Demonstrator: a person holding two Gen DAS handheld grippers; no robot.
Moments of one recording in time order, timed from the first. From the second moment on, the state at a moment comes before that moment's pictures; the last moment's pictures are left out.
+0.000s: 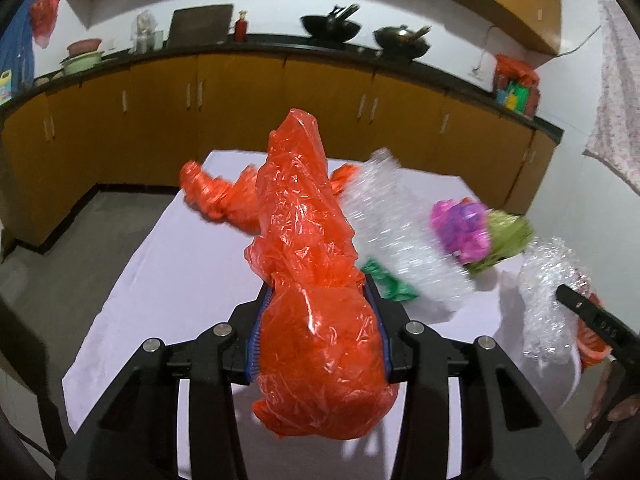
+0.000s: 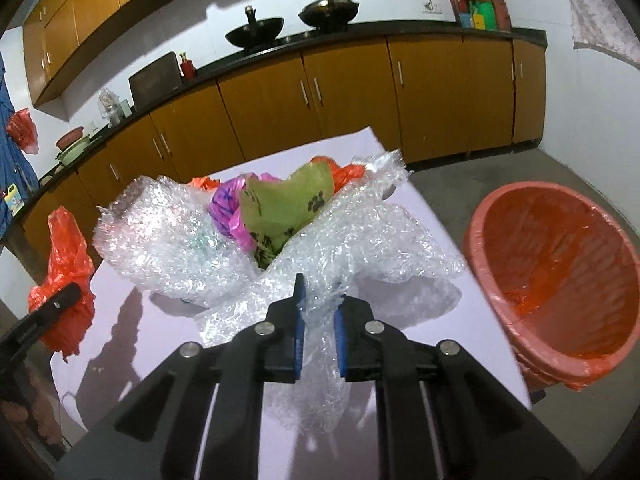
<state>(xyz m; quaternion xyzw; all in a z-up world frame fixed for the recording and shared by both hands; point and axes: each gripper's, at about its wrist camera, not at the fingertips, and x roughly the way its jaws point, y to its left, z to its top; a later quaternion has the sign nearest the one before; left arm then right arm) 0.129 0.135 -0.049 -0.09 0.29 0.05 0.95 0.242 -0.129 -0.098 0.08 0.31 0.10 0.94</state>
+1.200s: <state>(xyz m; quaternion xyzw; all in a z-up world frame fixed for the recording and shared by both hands) 0.215 -0.165 -0.044 -0.01 0.32 -0.26 0.91 0.223 -0.345 -0.095 0.08 0.25 -0.11 0.96</state>
